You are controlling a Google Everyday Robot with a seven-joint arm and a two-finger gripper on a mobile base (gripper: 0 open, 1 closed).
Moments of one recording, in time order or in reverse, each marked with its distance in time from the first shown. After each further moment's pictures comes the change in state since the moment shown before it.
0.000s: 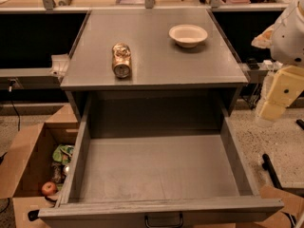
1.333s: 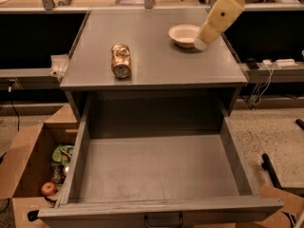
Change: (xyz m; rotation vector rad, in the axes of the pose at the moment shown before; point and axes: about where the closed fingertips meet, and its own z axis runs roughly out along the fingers) arm -0.098 -0.114 -0.017 0.080 -0.178 0.333
